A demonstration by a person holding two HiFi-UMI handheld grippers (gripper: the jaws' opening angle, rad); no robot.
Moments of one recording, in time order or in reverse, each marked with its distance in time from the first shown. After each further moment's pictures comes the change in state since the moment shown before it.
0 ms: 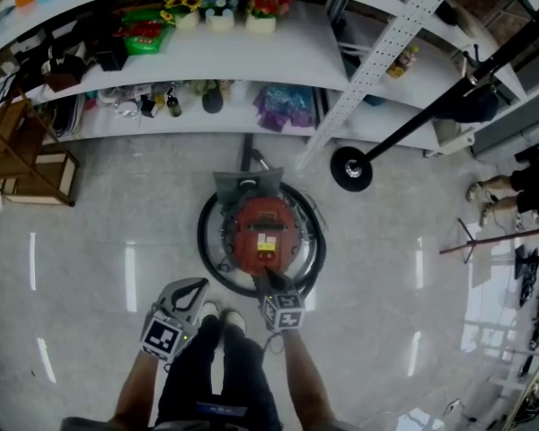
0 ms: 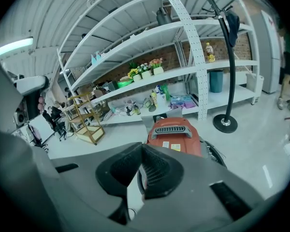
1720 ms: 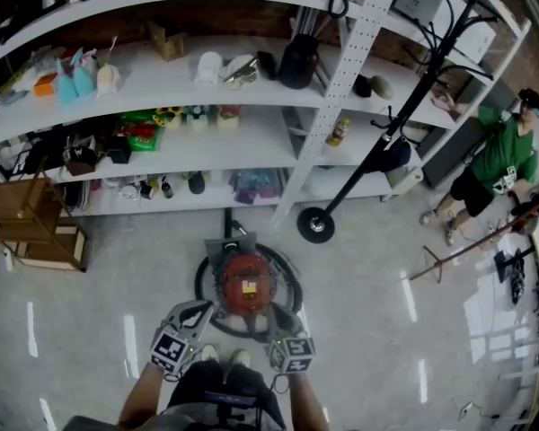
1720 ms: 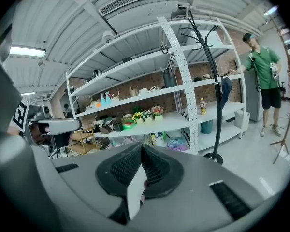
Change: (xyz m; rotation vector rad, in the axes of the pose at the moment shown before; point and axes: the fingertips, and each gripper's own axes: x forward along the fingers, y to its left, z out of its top) left arm -0.082 -0.039 0.219 0.062 -0.085 -0.087; right arm -0.266 0.099 0.231 -0.043 -0.332 -0.089
